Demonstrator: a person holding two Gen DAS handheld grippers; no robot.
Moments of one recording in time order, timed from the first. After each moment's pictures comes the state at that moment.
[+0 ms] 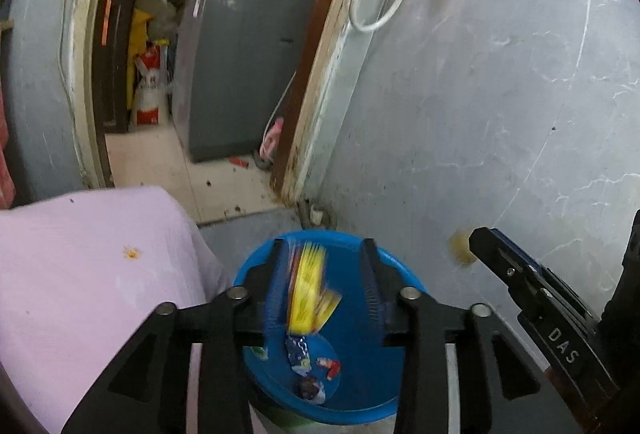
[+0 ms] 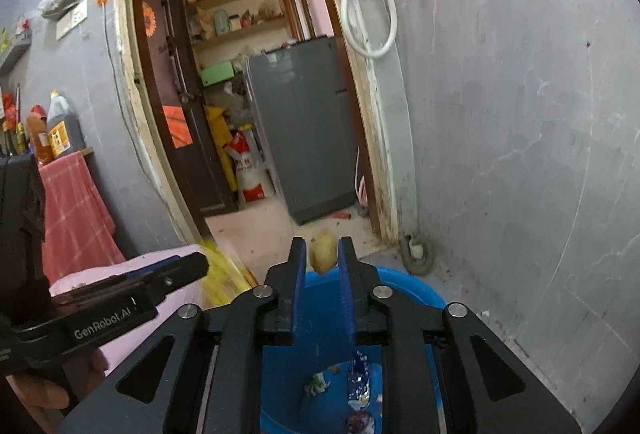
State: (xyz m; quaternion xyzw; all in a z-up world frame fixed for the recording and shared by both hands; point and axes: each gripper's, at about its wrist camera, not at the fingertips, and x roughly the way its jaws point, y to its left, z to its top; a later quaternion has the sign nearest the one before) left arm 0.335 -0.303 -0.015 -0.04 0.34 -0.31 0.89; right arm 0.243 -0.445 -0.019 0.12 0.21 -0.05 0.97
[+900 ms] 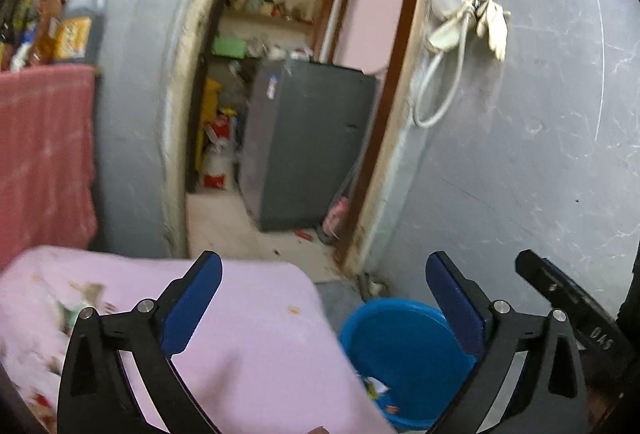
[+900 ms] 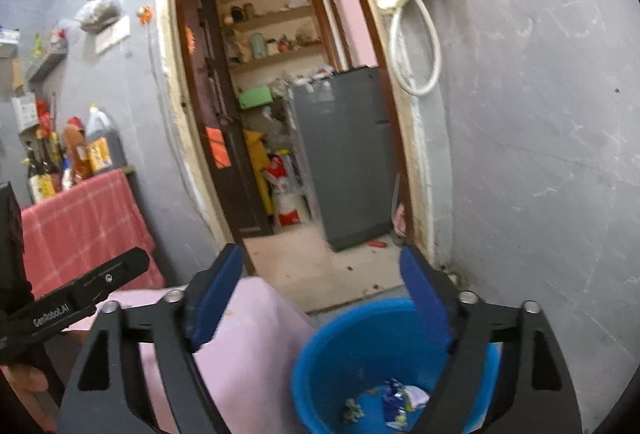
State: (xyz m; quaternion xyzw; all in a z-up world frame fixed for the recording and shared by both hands) left arm 0.292 -0.168 0.060 -0.07 0.20 -0.20 0.96; right arm 0.235 -0.384 0.040 0.11 0.14 0.02 0.98
